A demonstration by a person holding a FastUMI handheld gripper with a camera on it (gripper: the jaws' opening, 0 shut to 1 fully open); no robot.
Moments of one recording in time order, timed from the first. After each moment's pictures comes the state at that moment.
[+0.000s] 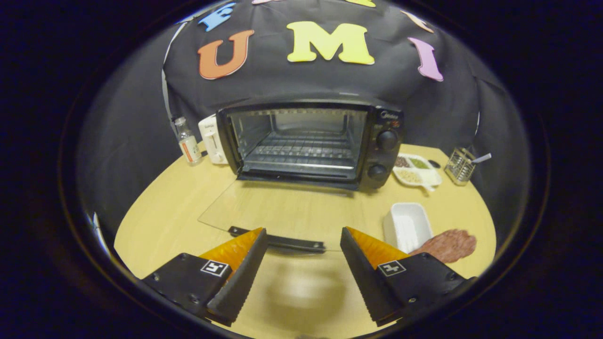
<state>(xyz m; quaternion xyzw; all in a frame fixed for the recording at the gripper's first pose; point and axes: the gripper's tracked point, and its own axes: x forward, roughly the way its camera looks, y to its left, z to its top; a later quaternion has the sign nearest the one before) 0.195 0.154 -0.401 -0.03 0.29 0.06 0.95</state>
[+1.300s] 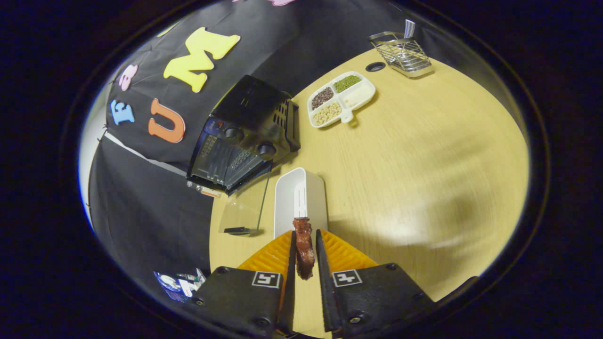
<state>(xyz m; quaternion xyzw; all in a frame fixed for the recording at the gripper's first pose) 0.176 -0.032 -0.428 0.33 0.46 0.15 0.81</state>
